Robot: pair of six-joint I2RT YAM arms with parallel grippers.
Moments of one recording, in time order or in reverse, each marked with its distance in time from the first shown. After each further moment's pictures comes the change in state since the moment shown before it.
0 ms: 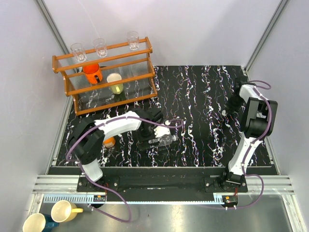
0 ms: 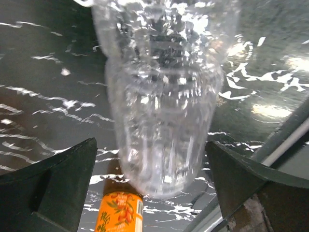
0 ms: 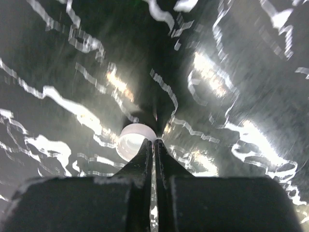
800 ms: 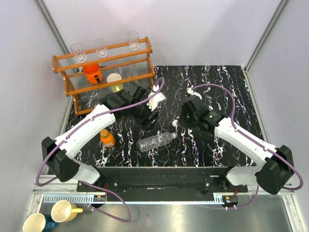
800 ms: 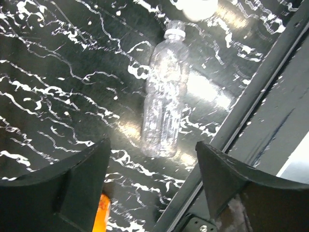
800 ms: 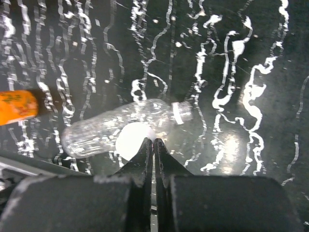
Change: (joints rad) left arm 0.105 -0.326 0.254 -0.076 0.198 -0.307; right arm 0.890 -0.754 -0.463 0.158 0.026 0.192
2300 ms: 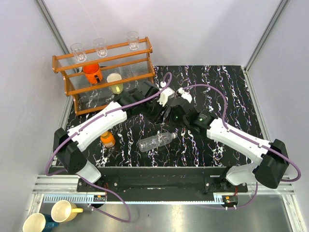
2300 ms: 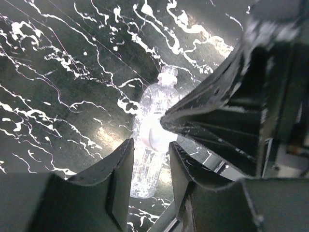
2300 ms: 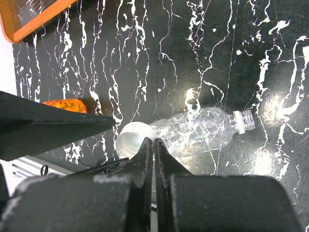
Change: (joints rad) left arm -0.068 0.125 0.058 0.140 -0.058 -0.248; right arm 0.183 0.040 0.065 0.128 0.113 0.202
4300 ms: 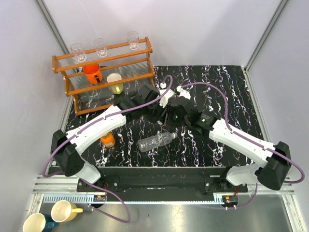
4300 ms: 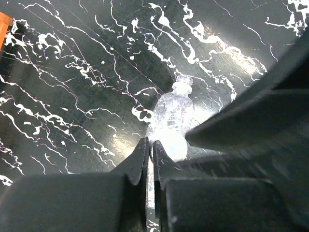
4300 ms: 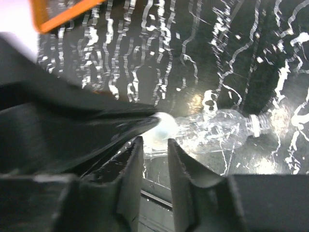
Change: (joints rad) left arm -0.035 -0.038 -0.069 0.104 -0.104 0.008; right arm 0.029 -0.010 0.037 -0.013 -0.014 -0.032
